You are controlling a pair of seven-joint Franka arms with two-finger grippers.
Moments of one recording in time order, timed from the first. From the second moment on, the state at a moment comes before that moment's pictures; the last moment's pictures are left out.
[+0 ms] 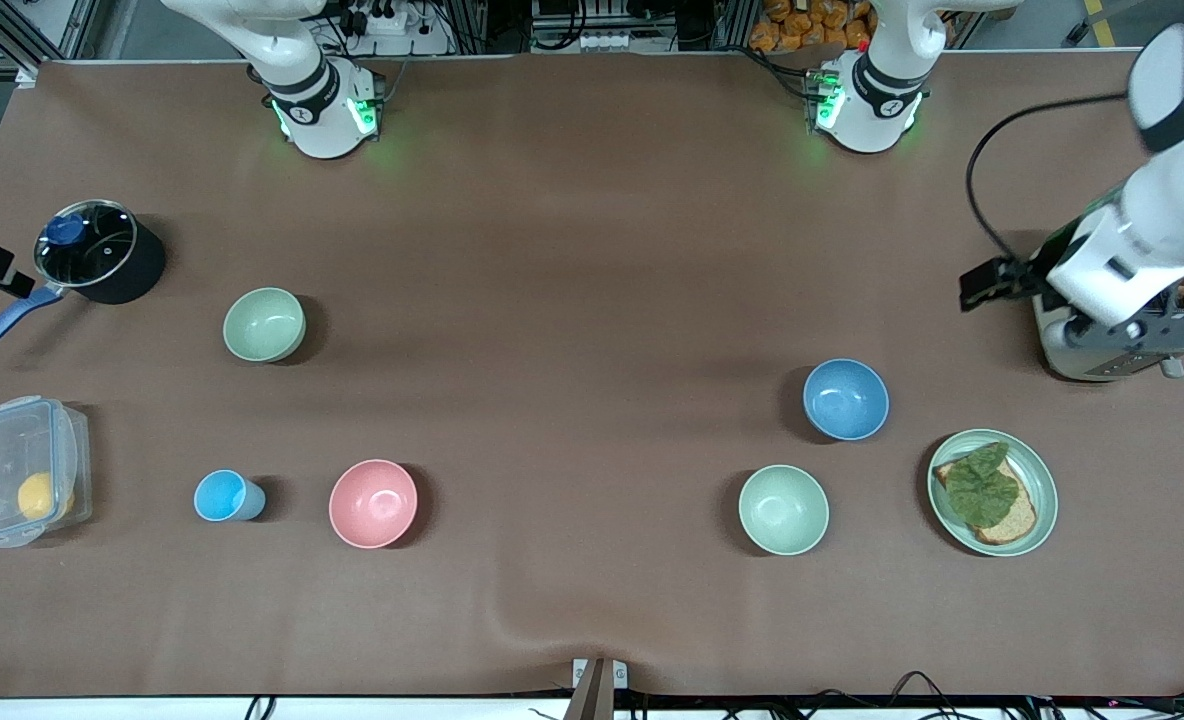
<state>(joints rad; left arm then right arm) -0.08 0.09 -0.03 -1.71 -0.02 1.72 -0.12 -0.05 0.12 -0.10 -1.37 0.08 1.49 -0.01</state>
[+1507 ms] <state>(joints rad) -0.08 0.42 -0.04 -1.95 -0.02 2.15 -0.13 -0.11 0.07 -0.10 -2.23 0.12 2.21 -0.20</state>
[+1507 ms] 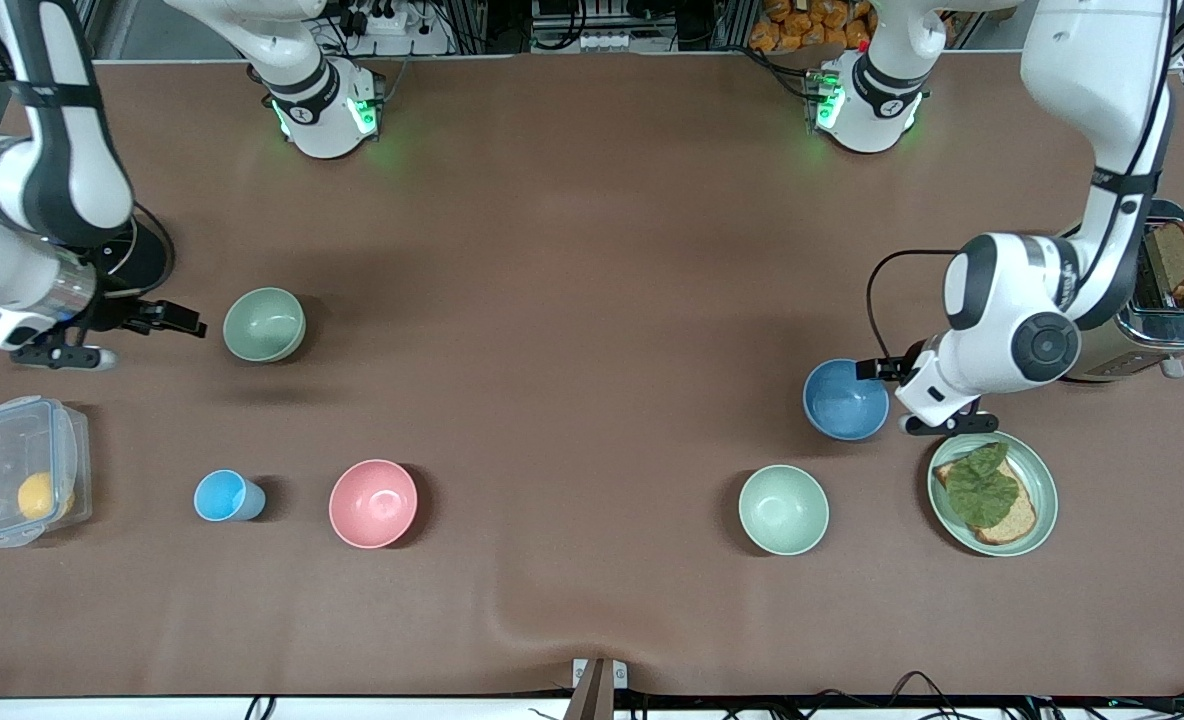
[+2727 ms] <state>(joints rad) -0.08 0.51 -0.05 -1.87 -0.04 2.24 -0.13 -0.08 0.19 -0.09 -2.55 0.12 2.78 -0.34</state>
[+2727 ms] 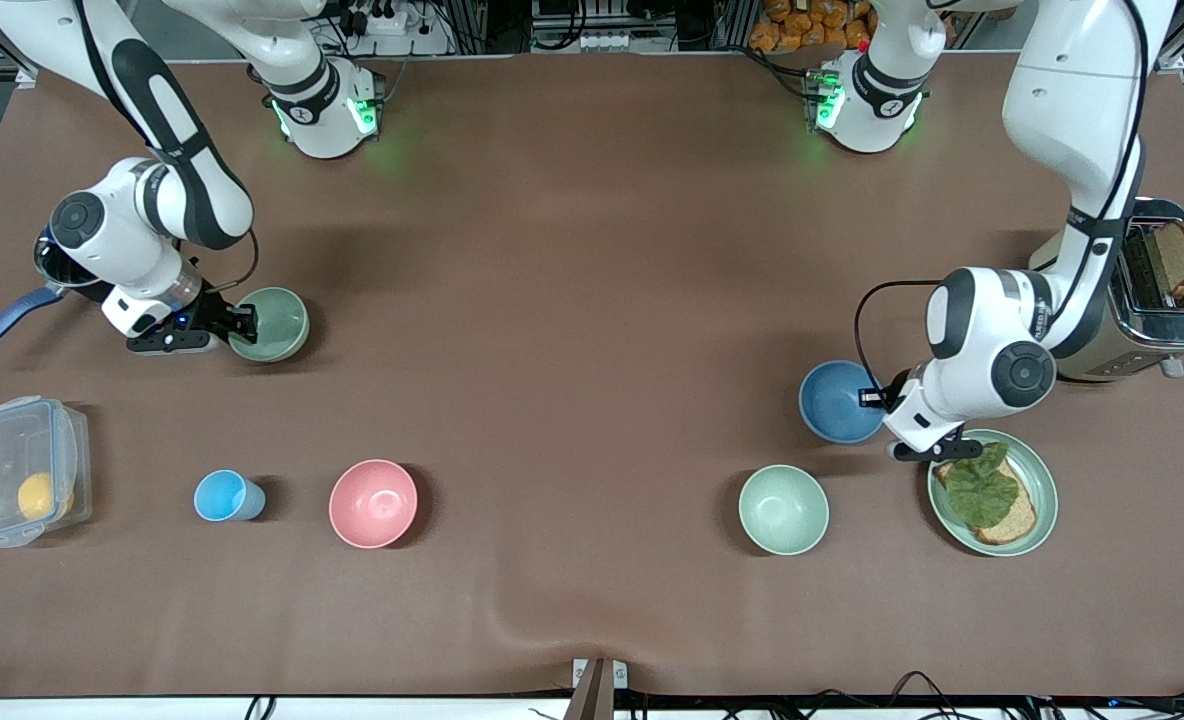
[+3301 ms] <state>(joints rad) -0.08 0.36 -0.08 -1.86 -0.08 2.23 -0.19 -0.08 0.16 -0.09 -2.46 0.17 2.58 -0.31</state>
